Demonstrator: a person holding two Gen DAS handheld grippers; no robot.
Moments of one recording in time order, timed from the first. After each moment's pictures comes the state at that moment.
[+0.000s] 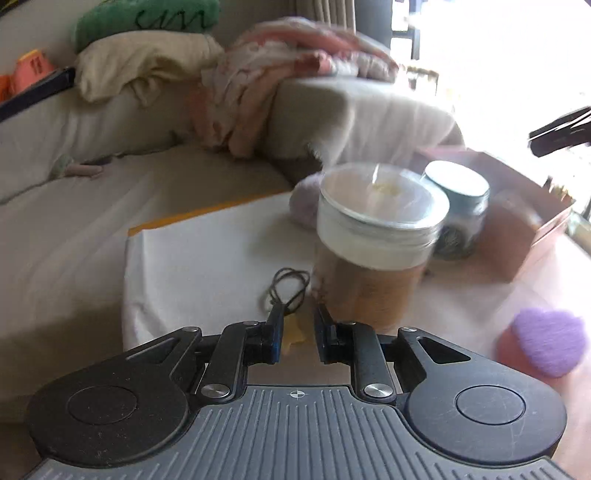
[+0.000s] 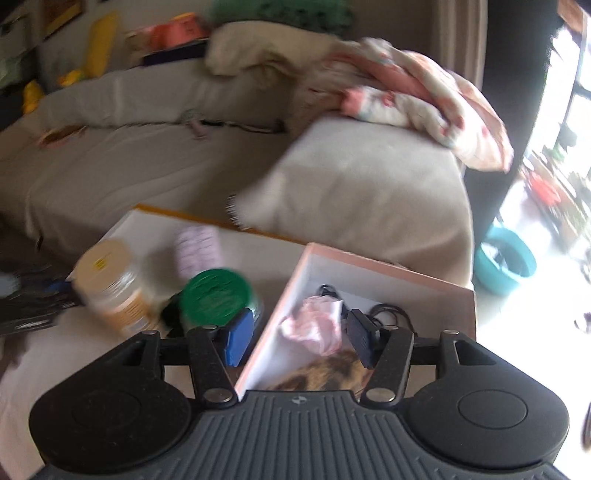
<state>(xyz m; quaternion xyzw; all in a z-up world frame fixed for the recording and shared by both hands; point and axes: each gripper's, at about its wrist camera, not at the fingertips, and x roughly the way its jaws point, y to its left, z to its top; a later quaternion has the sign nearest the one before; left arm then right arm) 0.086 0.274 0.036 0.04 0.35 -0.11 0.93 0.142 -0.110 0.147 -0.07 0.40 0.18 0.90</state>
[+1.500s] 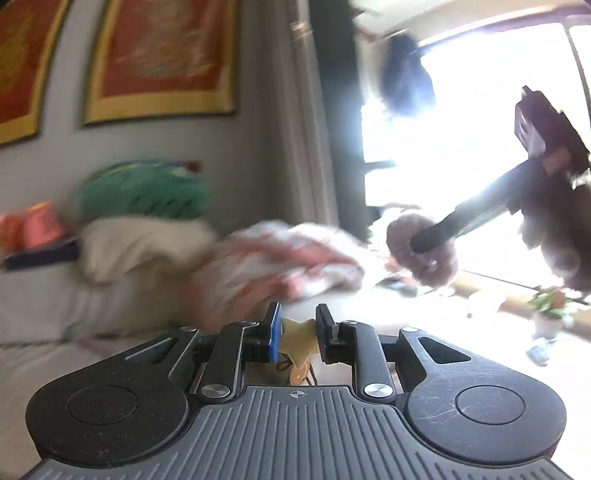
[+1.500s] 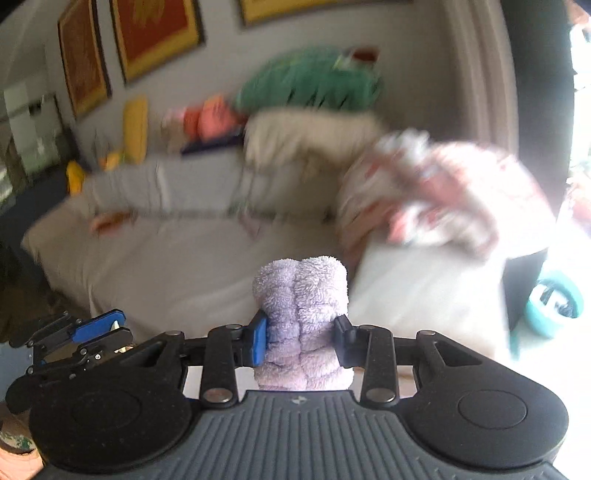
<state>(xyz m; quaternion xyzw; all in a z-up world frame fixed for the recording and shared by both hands) 0.069 0.193 0.247 0.04 0.11 -0.14 0.98 0.184 -0.154 0.311 0.06 0.31 0.22 0.92</state>
